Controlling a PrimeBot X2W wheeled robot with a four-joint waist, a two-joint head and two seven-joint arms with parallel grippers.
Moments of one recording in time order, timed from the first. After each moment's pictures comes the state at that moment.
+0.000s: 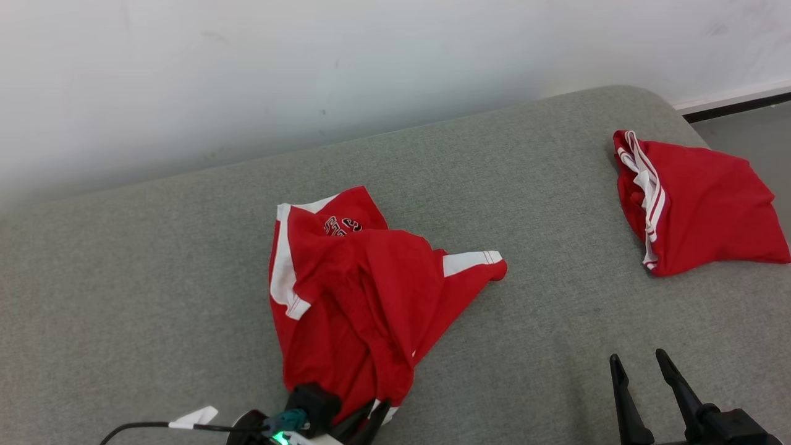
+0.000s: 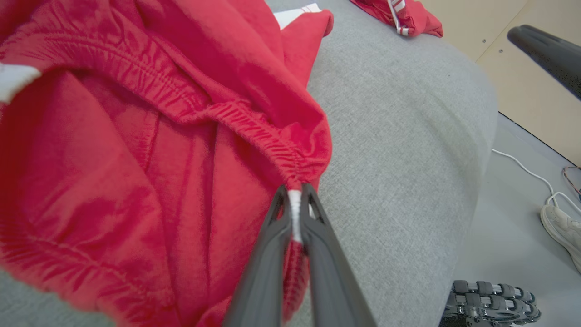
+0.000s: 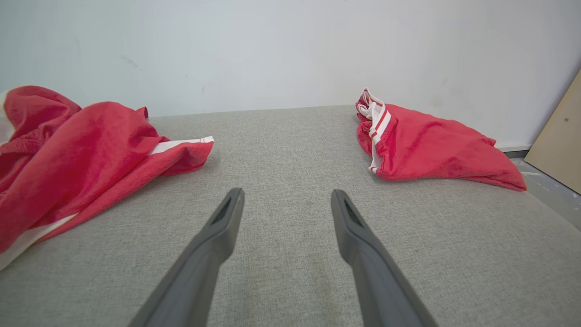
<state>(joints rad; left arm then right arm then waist) -0.19 0.23 -0.59 0.25 -0.35 -0.13 0.05 -0.04 -0.05 0.06 0.29 0.18 0.13 -0.26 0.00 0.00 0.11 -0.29</state>
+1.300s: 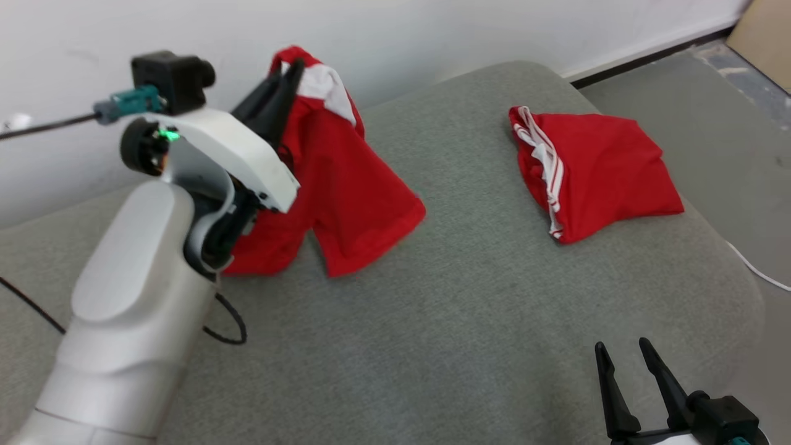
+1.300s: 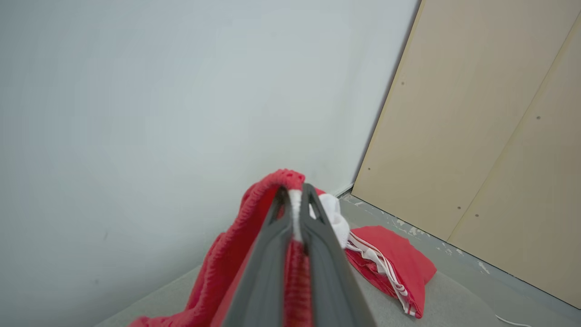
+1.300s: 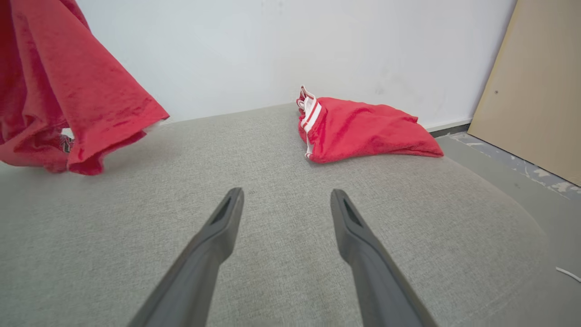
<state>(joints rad) -0.89 0.25 -0.39 0.44 -0.59 -0.13 0.08 -0.08 -0.05 0.11 0.31 0.27 0.13 -0.26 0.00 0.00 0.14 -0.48</state>
